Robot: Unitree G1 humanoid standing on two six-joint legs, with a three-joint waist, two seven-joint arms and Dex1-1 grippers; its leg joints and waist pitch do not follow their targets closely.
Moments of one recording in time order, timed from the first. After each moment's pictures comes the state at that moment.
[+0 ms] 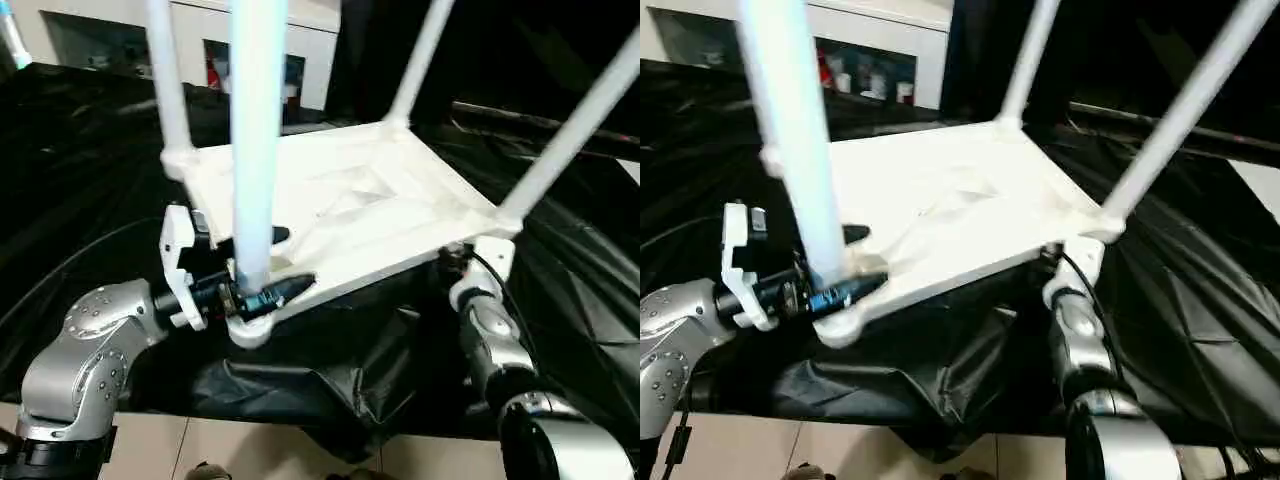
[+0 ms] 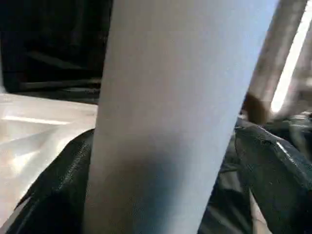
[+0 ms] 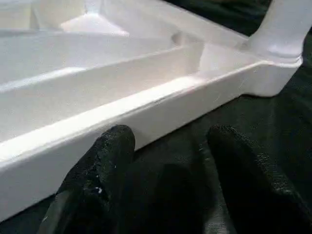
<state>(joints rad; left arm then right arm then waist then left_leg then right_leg) -0.17 0.43 0.03 -0.26 -0.58 0.50 -1.03 -0.62 -0.13 -0.19 1.19 0.10 -0.28 0.03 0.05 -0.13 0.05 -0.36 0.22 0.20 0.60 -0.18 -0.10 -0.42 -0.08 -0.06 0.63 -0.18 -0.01</state>
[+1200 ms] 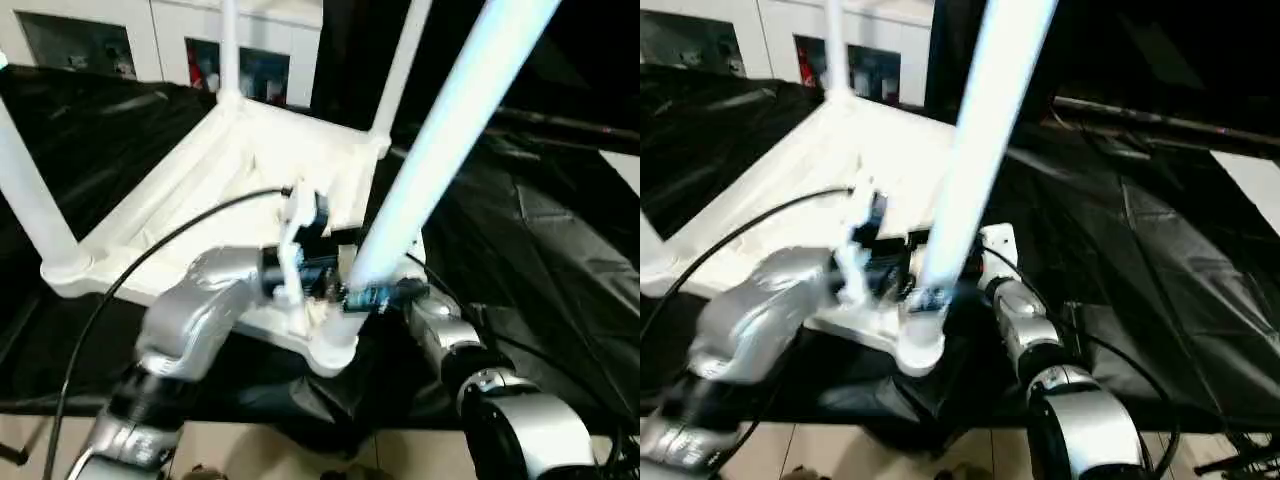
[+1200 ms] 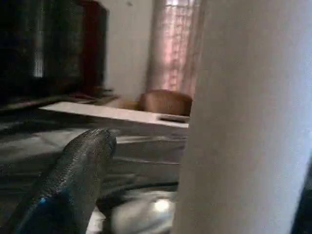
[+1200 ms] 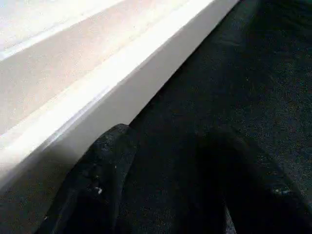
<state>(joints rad) -0.49 0.20 -0.22 0.01 -0.46 0.36 -0.99 -0.71 0.01 -0.07 1.24 0.03 -0.21 0.27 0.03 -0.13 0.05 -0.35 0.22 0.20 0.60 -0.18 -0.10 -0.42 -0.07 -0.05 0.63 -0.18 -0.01</state>
